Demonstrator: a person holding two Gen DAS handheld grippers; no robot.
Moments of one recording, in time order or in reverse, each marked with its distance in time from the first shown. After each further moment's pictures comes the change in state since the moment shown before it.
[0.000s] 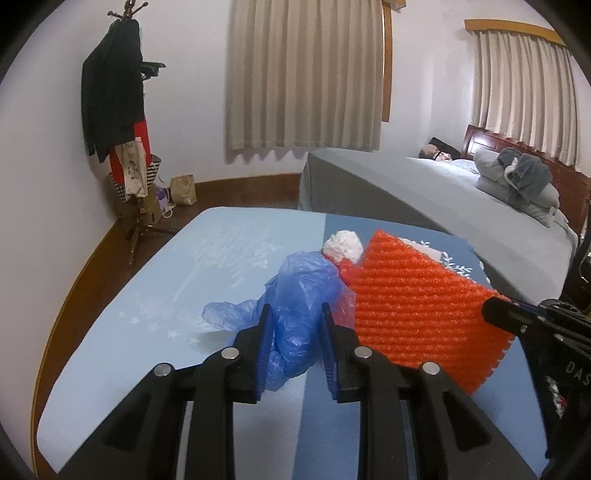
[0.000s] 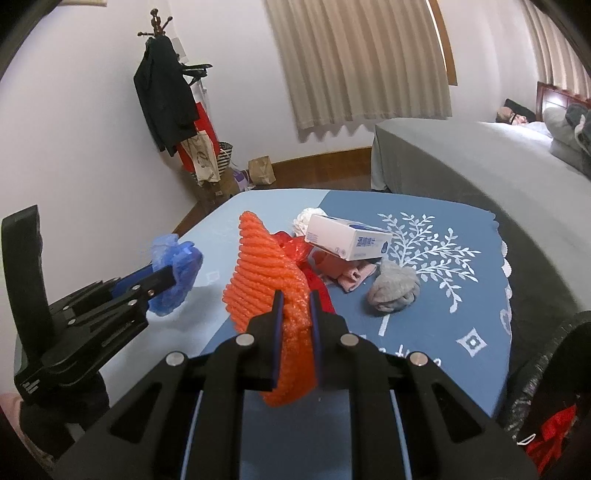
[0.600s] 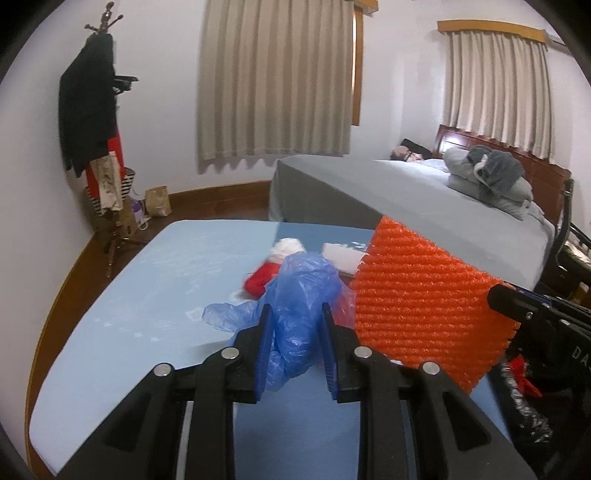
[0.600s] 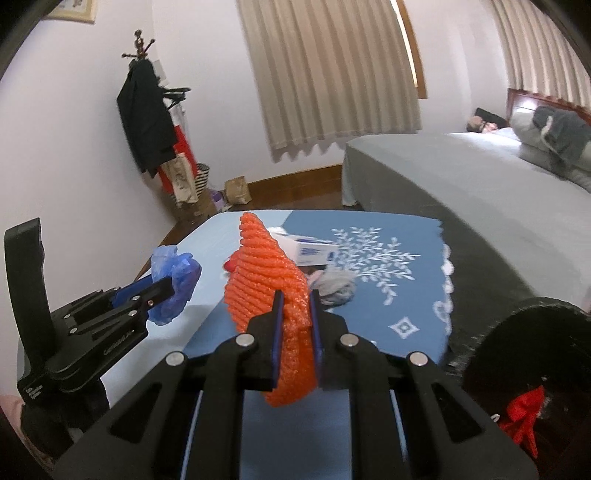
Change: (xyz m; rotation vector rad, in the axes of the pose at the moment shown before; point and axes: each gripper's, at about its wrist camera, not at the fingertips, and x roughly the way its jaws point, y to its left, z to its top) left arm -0.024 -0.042 0.007 0.050 -0.022 -0.102; right arm -0.069 -0.027 -0.010 0.047 -0.080 -0.105
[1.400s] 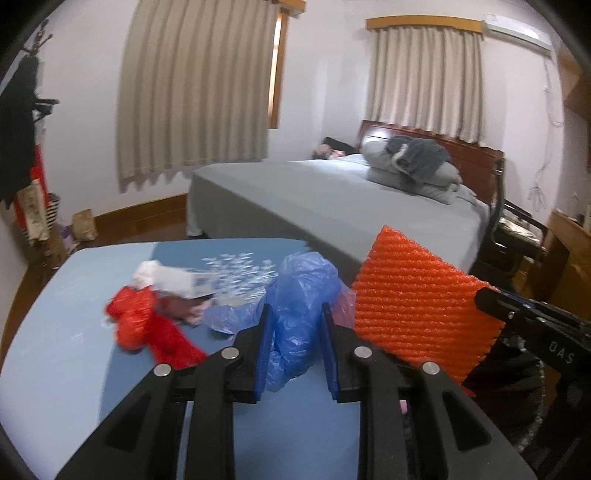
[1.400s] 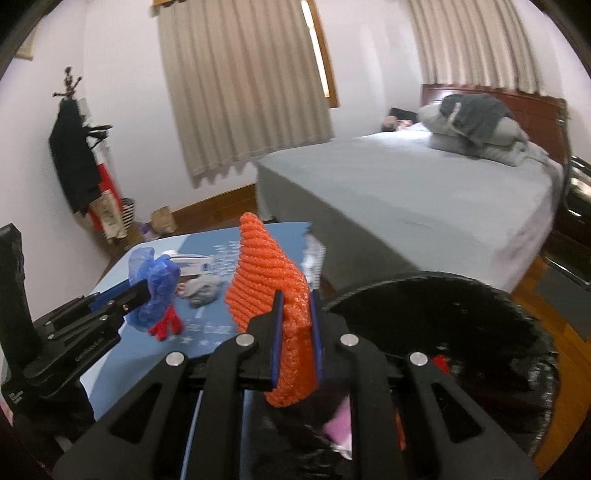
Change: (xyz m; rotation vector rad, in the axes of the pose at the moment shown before) left arm -0.004 -0.133 0.006 0.124 -0.022 -0.277; right arm -0.089 -0.115 -0.032 0.155 -0.075 -0.284
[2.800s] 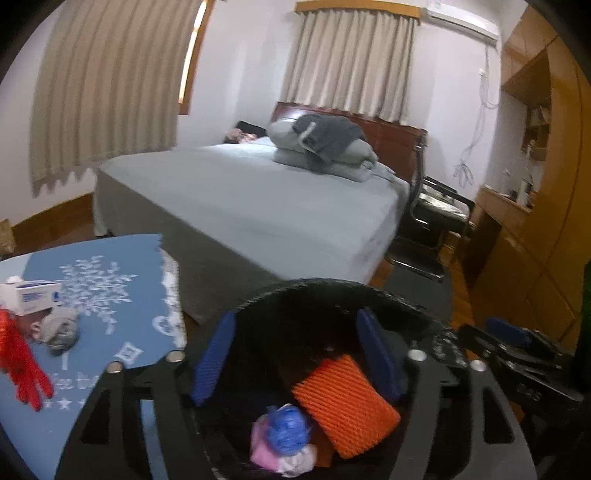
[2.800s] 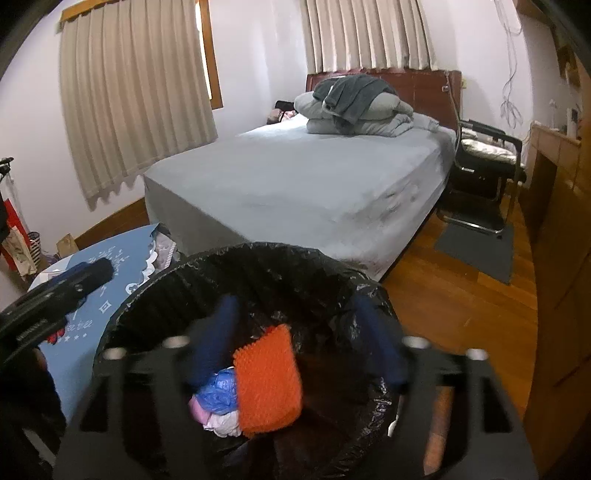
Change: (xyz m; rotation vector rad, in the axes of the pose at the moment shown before) left arm 0.055 -0.136 0.007 0.069 0.058 -0.297; right arm -0.049 -0.131 -0.048 0.164 -0.001 -0.385
